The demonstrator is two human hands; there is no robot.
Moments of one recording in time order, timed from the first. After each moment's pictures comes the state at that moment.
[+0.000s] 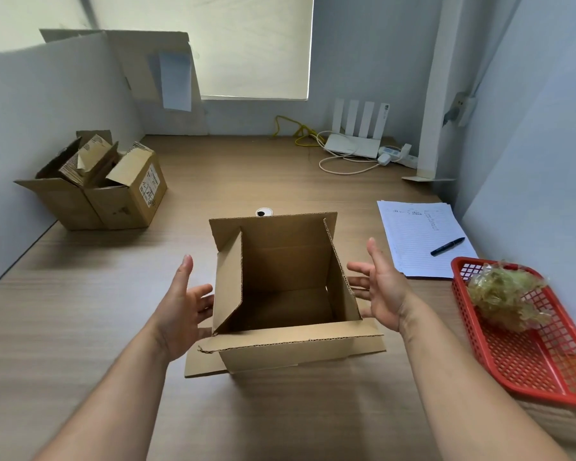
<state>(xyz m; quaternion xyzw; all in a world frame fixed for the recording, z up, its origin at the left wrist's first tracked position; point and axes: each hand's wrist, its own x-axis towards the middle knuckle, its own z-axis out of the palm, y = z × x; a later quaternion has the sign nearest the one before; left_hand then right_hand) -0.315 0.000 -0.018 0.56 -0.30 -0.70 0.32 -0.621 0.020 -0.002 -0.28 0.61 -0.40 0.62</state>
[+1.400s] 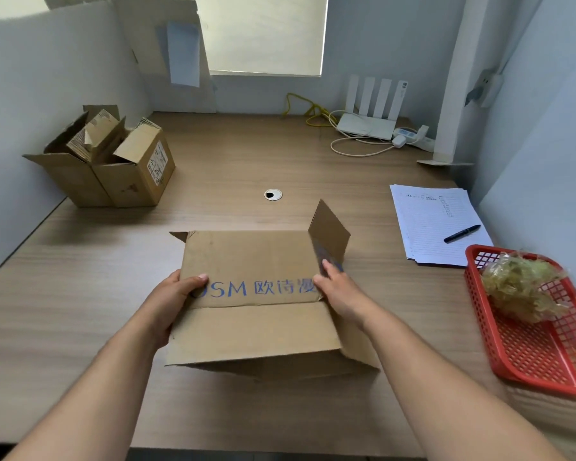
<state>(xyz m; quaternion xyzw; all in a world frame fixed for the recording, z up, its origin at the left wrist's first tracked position) -0.291 0.011 -0.030 0.64 -0.36 -0.58 0.34 -0.569 0.005 -0.069 -0.54 0.70 -0.19 0.43</state>
